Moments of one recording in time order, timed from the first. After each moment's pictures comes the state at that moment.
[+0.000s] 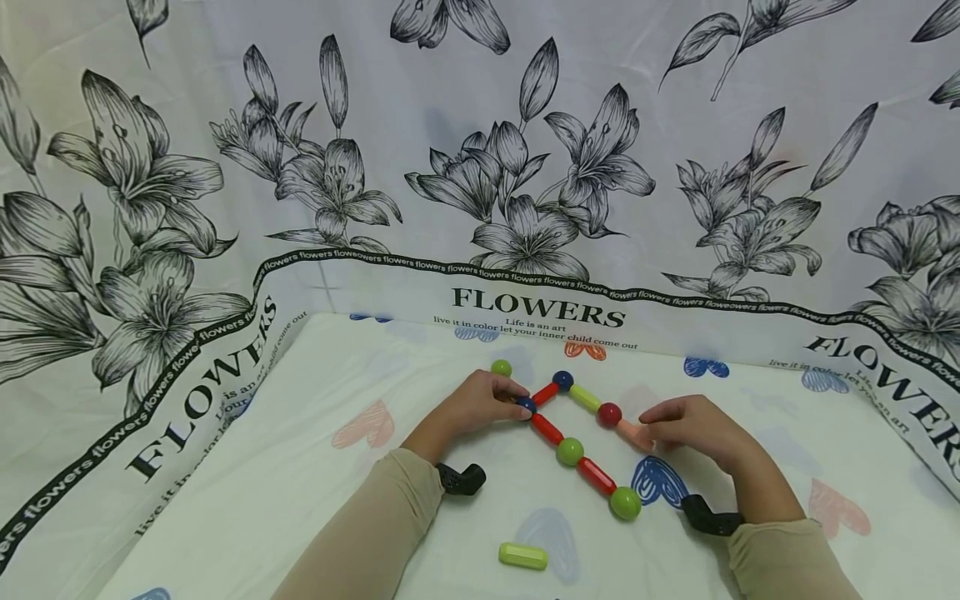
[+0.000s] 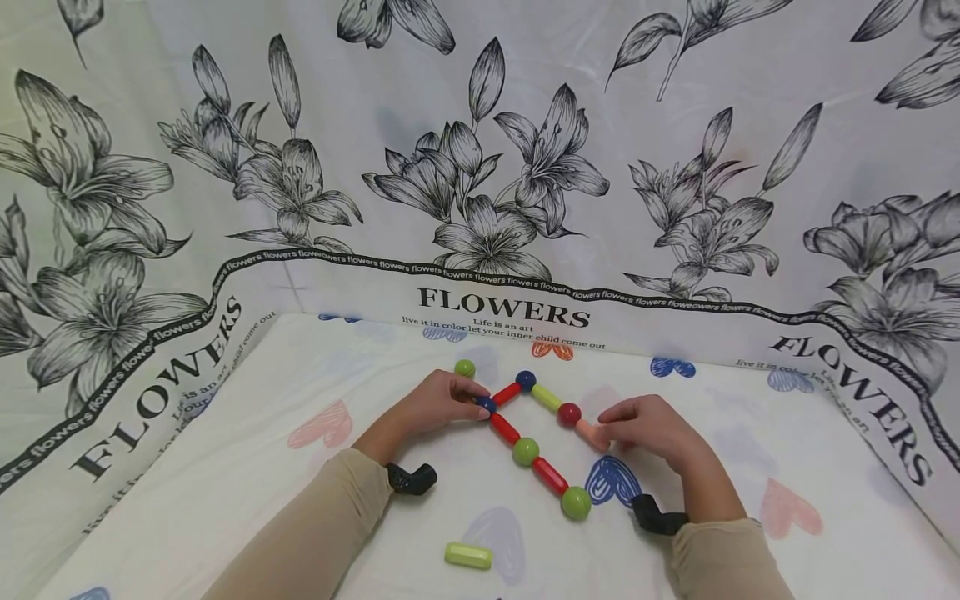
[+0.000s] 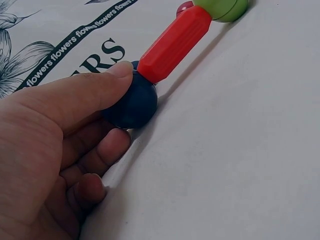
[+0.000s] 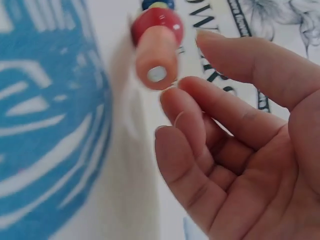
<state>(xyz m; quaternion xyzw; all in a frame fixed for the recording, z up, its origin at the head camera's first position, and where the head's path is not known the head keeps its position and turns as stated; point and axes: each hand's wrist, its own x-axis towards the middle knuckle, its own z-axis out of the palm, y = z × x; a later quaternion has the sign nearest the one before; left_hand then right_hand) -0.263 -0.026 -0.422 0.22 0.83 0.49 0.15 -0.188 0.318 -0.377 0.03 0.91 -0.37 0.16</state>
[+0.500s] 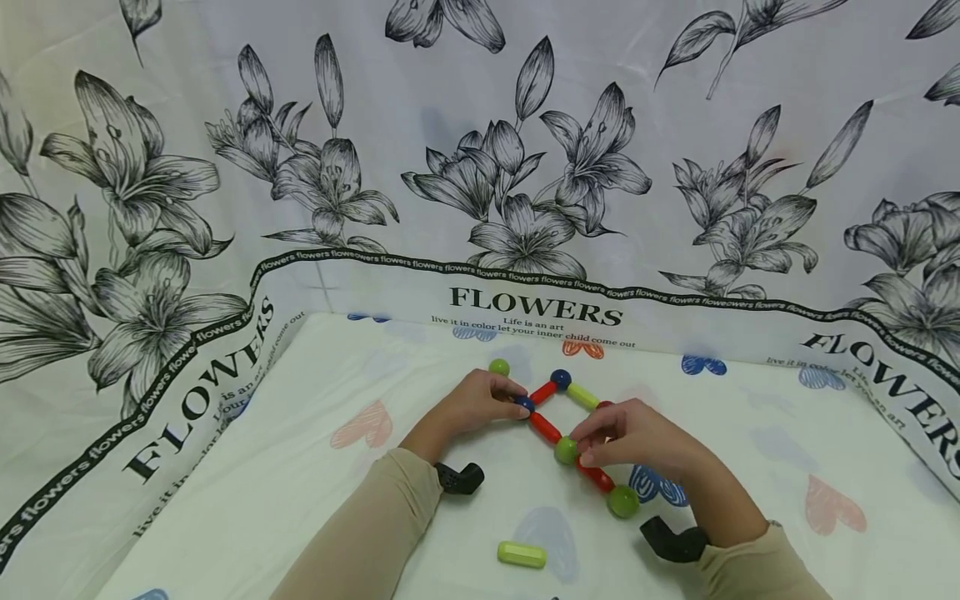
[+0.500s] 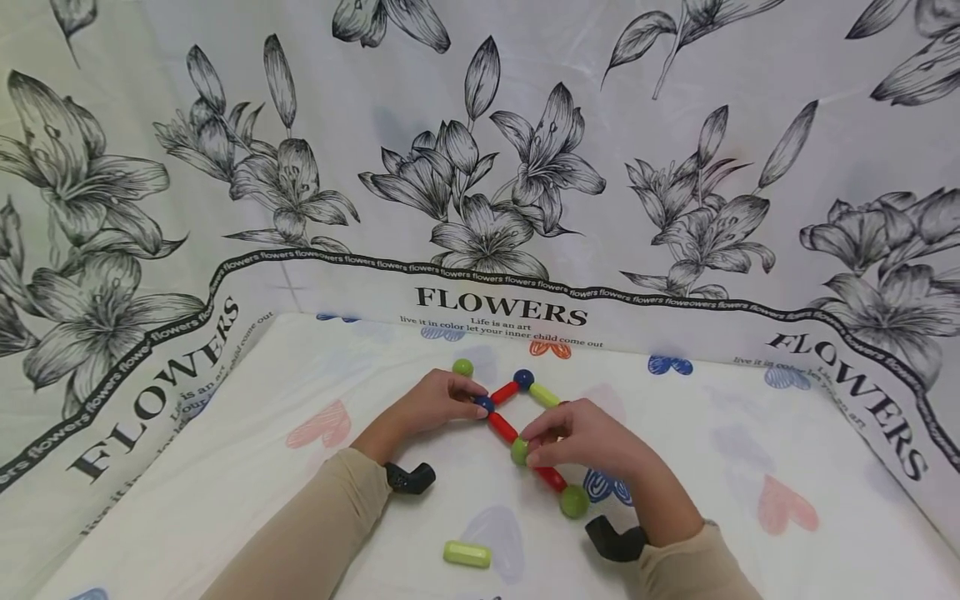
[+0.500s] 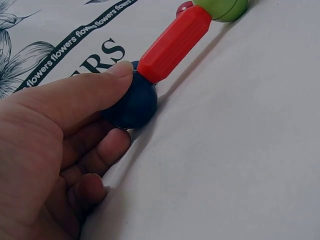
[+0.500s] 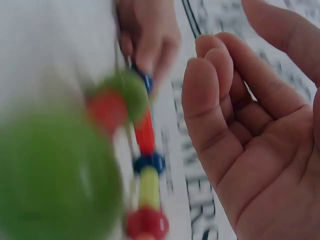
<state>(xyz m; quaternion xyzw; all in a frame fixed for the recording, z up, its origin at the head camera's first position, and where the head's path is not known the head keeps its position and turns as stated) -0.265 -0.026 -0.423 0.23 0.83 0.49 0.15 -0.165 0.242 -0.349 -0.16 0.83 -0.48 0.22</state>
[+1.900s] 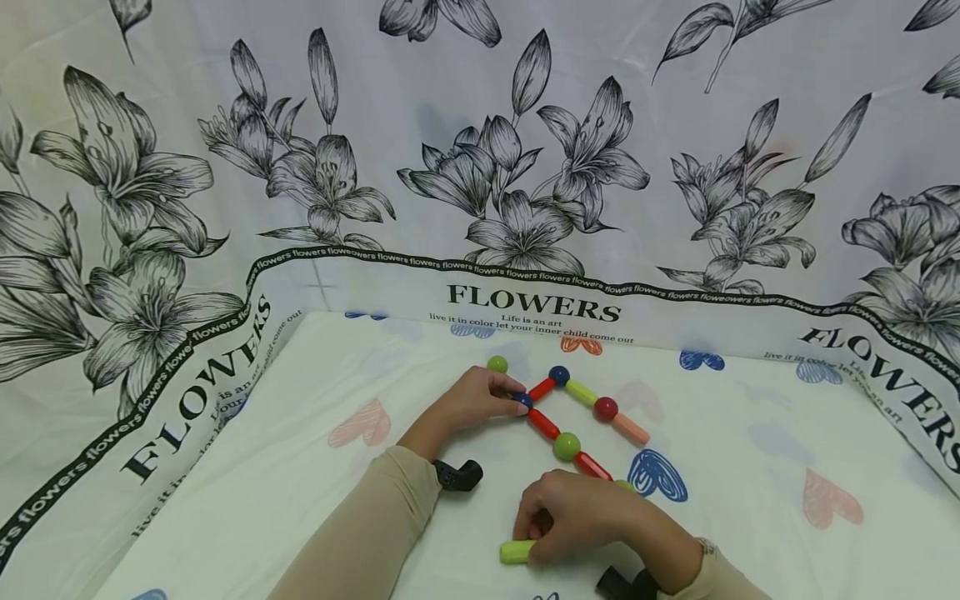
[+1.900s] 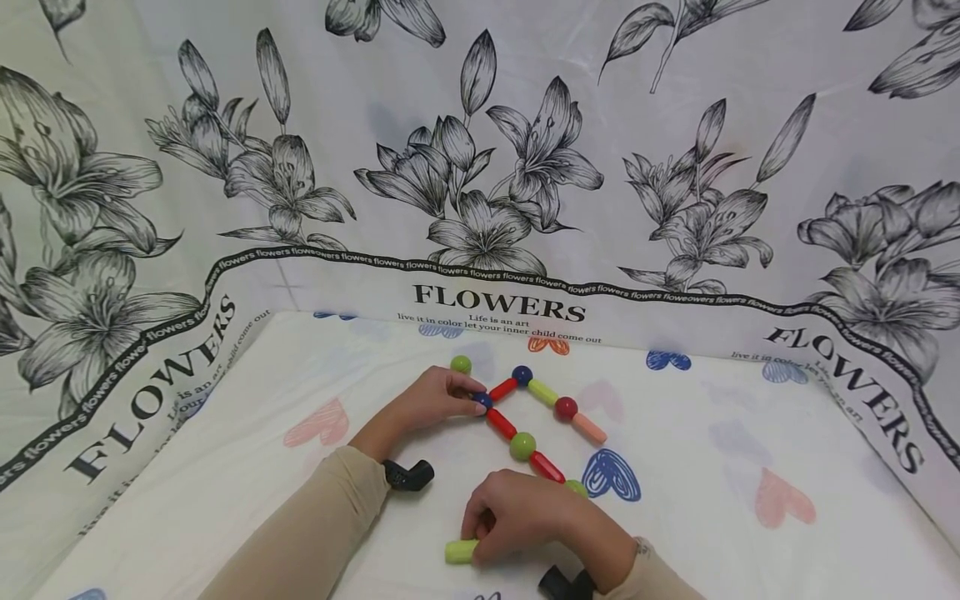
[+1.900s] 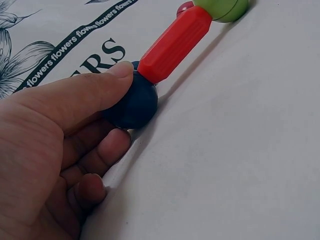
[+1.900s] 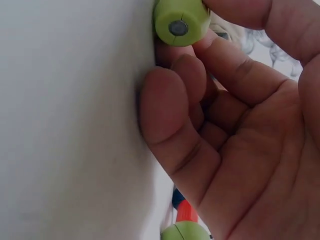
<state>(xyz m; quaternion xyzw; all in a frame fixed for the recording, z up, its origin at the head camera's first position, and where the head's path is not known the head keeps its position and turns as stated) -0.269 -0.026 -0.429 0.23 0.83 0.49 0.14 -0.124 0.164 -0.375 -0.31 0.84 -0.30 0.32</state>
